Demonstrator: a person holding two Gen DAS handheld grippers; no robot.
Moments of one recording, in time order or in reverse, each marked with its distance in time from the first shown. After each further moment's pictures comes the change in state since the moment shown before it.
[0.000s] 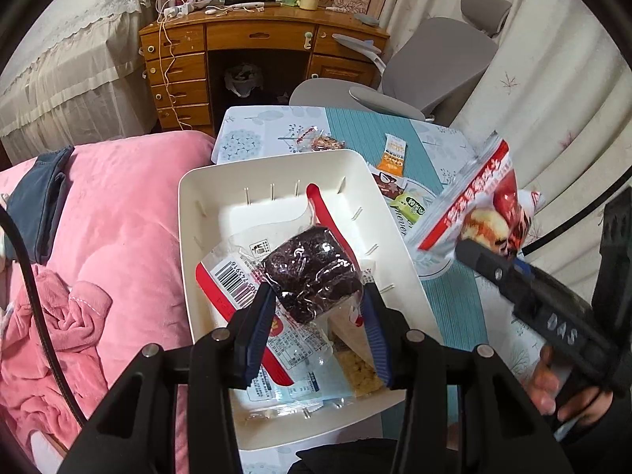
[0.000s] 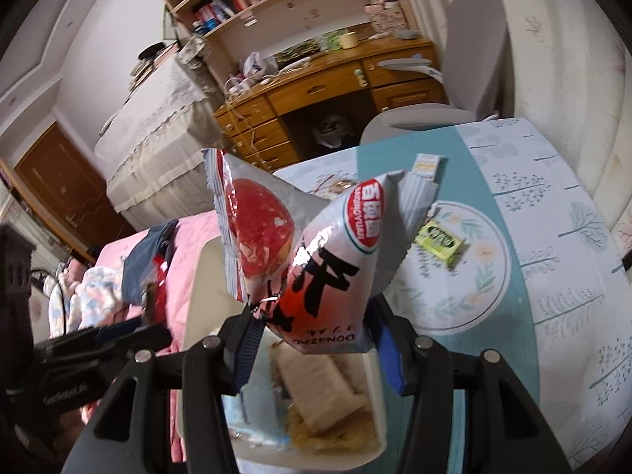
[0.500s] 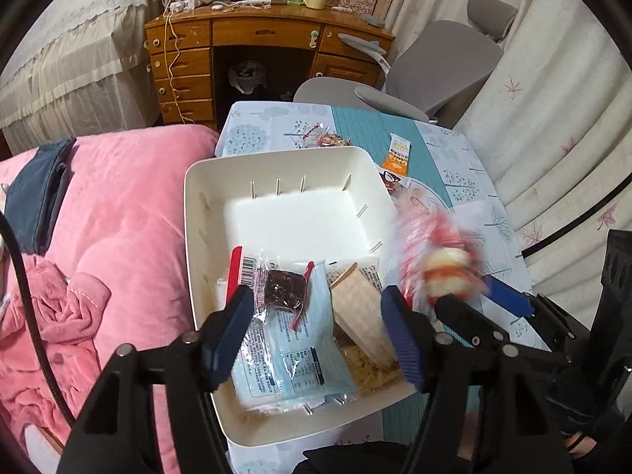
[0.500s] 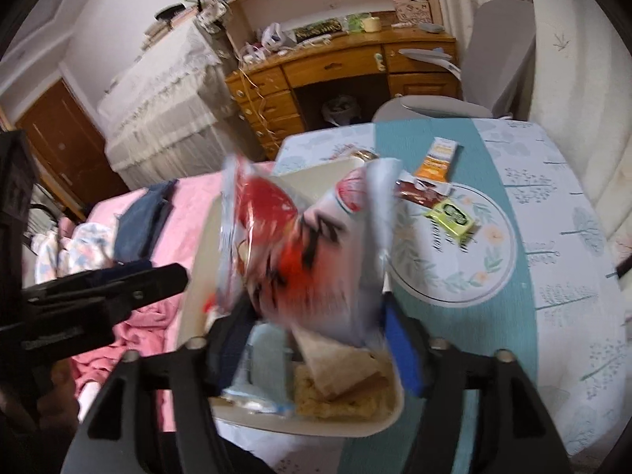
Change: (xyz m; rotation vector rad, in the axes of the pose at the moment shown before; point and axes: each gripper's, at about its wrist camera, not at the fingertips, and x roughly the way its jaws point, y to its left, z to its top) left arm 0.000 0.008 -0.008 -0.036 0.003 -0.005; right arm 0.004 0.031 -0.028 -0.109 0.083 -0.067
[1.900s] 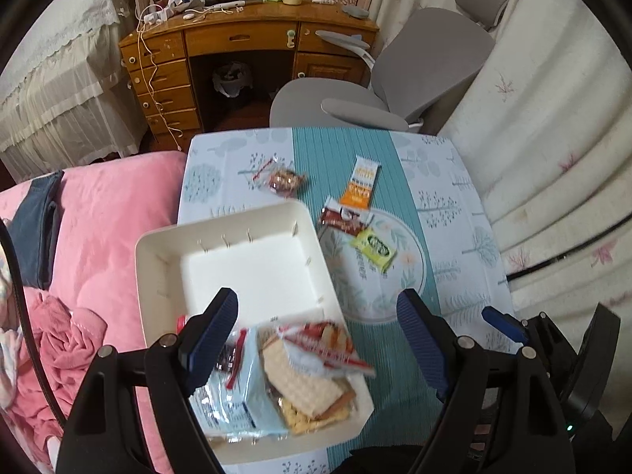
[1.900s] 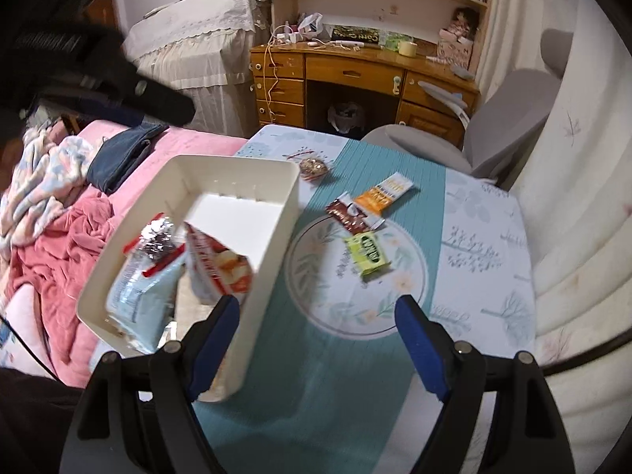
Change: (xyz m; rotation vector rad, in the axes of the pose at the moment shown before) left arm 0.007 -0.108 0.107 0.045 0.051 0.047; right arm -0.028 -0.076 0.023 -0.369 0.010 -0.096
